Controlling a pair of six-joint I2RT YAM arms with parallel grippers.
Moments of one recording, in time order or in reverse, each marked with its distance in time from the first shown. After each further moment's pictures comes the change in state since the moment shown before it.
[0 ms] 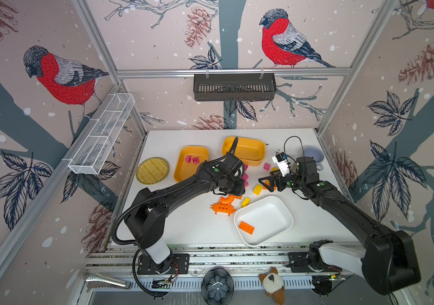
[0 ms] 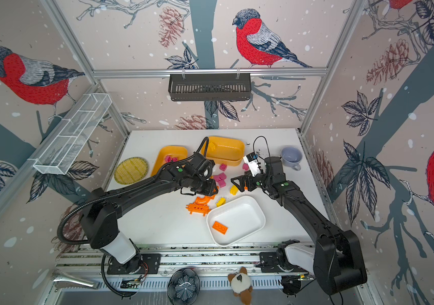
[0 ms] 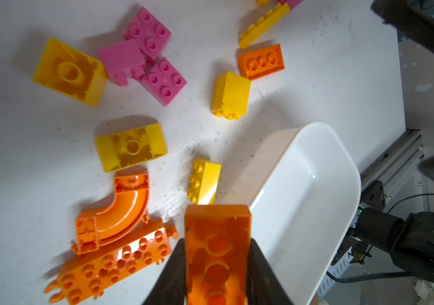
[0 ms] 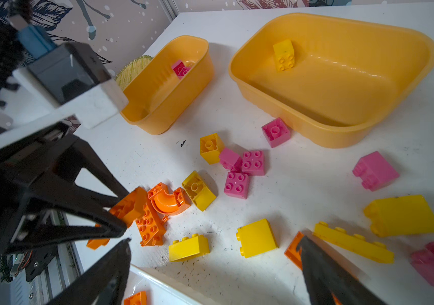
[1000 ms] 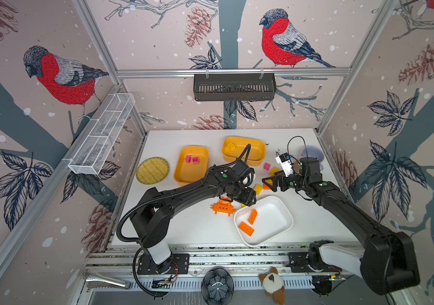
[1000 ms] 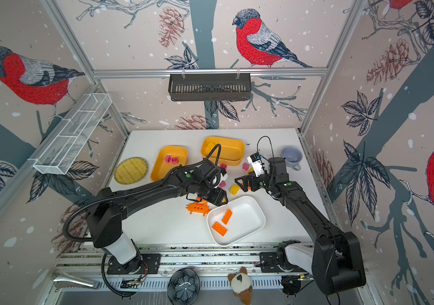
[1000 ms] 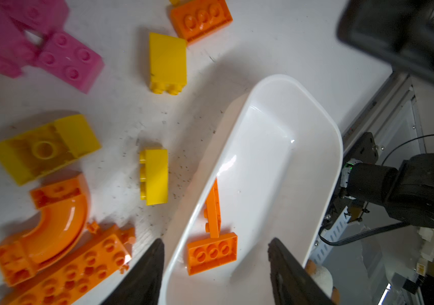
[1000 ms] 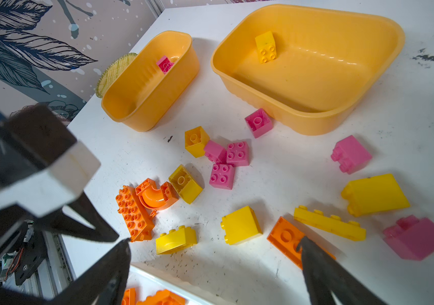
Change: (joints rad) left arm -0.045 0.037 0.029 -0.007 0.044 0.124; right arm -0.053 0.002 -0.007 -0.031 -0.004 -0.026
